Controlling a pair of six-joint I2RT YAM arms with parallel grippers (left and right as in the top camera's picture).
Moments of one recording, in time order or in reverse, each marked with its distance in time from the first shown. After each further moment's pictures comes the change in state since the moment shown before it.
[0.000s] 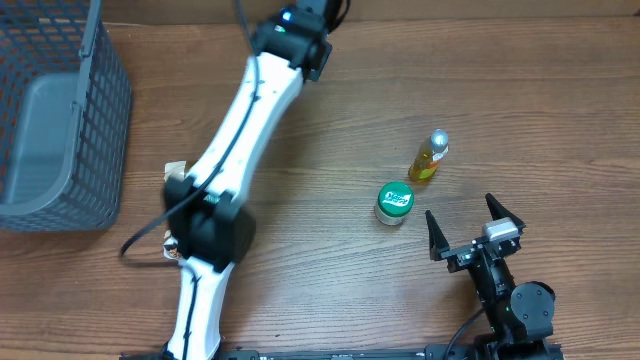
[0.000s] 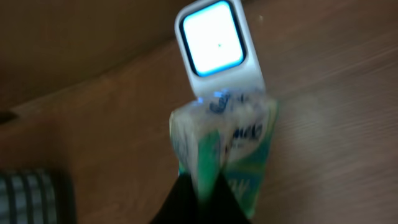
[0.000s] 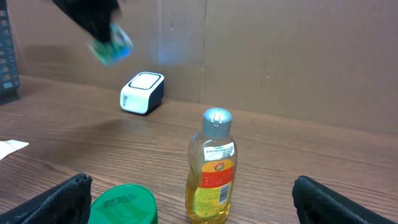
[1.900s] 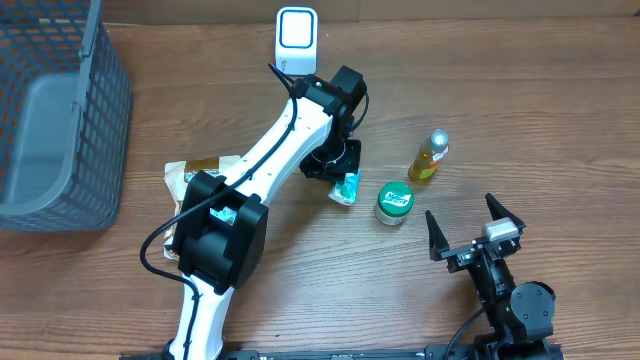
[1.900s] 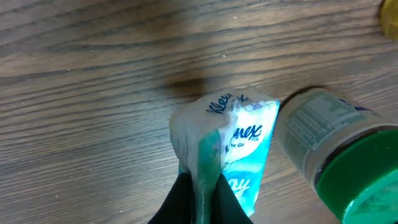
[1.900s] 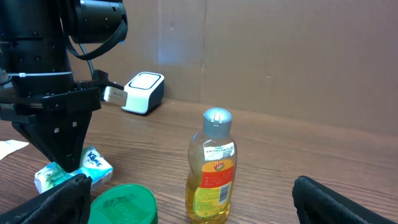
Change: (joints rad) left arm -0.129 -0.063 -0.531 -0.109 0.595 -0.419; right arm 0.000 0.000 0.000 0.000 0.000 0.000
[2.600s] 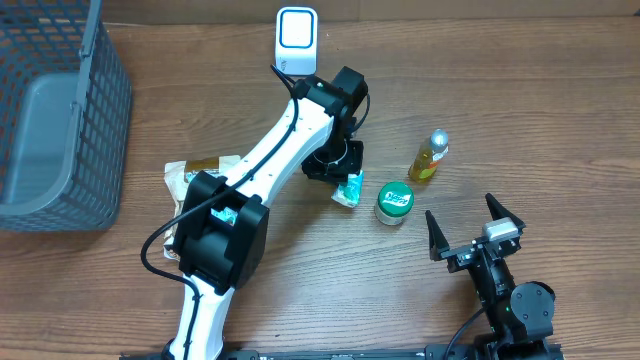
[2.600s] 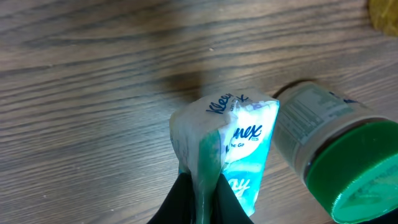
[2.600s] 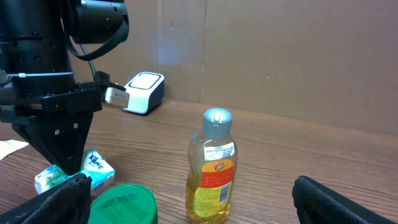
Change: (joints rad) left arm -0.012 0.000 0.000 -0.001 0.022 0.000; right arm 0.000 0.000 0.000 0.000 0.000 0.000
